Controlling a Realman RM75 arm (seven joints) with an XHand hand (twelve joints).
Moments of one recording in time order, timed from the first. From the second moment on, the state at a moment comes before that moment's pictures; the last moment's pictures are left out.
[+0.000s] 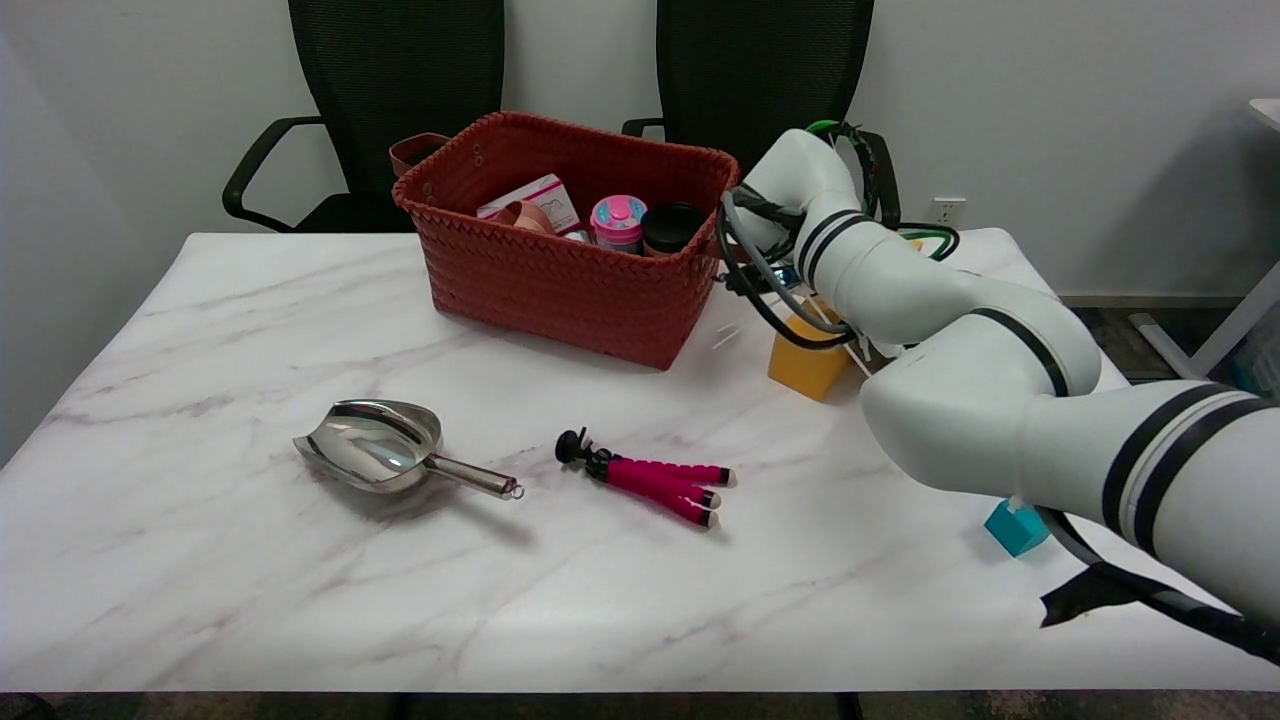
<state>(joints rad) 1.20 -1.51 -1.94 0.34 2.73 1.39 -0.95</state>
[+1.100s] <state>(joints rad) 1.21 -1.50 -2.01 0.34 2.72 1.45 -0.96</state>
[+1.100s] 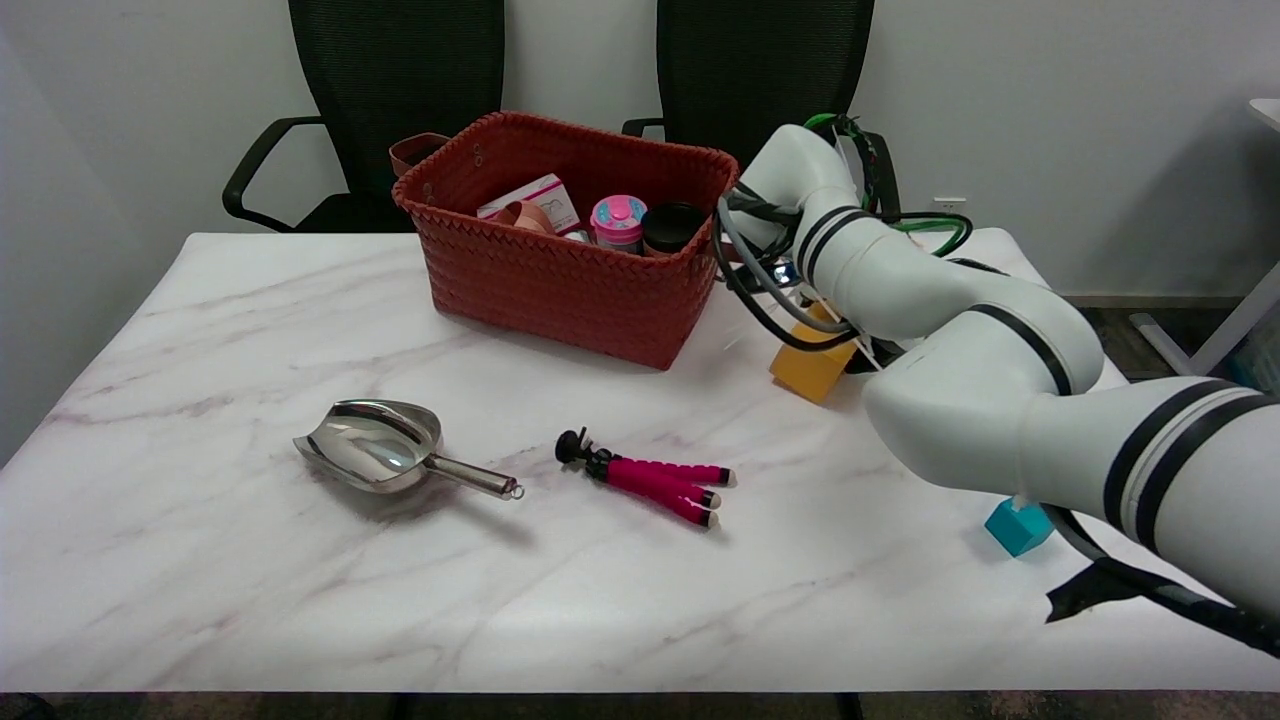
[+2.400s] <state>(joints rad) 1.19 -1.47 -2.08 0.42 2.66 1.50 -0.93</state>
